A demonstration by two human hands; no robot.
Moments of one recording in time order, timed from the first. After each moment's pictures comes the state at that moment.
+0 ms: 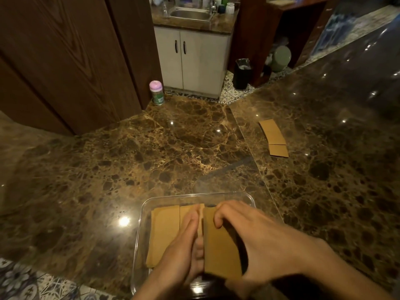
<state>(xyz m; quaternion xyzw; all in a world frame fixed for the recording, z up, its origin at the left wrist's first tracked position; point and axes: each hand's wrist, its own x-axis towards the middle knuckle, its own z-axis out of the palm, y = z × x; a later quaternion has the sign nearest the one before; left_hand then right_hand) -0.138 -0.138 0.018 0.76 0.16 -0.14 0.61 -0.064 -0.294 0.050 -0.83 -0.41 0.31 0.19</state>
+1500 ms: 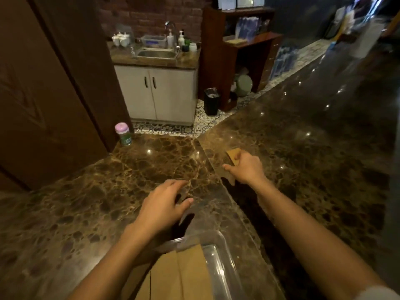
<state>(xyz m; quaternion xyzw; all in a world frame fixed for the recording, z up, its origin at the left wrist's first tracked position) 0.032 -0.084 -0.007 0.98 -0.06 -0.01 0.21 0.150 -0.322 0.007 -0.97 0.07 0.07 0.22</state>
